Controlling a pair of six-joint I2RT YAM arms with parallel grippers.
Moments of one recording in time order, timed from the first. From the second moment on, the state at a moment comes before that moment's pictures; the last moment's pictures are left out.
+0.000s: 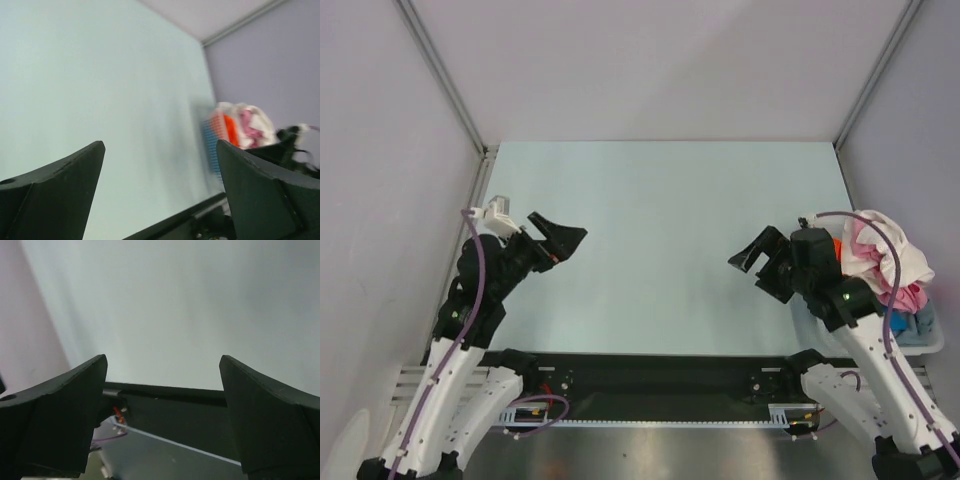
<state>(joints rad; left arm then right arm) -0.28 0.56 0.76 -0.36 0.21 -0.82 0.35 0.69 0.79 -0.75 -0.13 0.97</state>
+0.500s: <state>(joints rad) -0.31 0.67 1.05 -0.68 0.15 -0.45 -0.12 1.17 1.31 -1.02 0.12 0.75</state>
